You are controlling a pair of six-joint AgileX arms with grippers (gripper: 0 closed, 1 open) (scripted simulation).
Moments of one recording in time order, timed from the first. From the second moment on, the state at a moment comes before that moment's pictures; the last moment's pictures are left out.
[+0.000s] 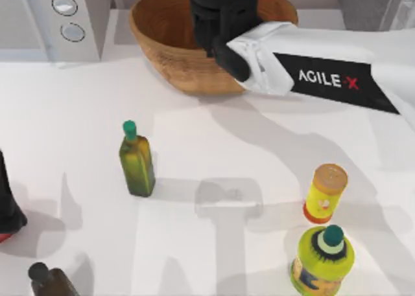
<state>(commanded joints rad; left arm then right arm) 0.00 0.00 0.00 0.00 0.00 0.00 0.67 2.30 1.77 0.52 0.69 0.02</state>
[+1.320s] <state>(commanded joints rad) 0.00 0.00 0.00 0.00 0.00 0.00 0.44 1.63 1.28 0.35 0.49 0.02</state>
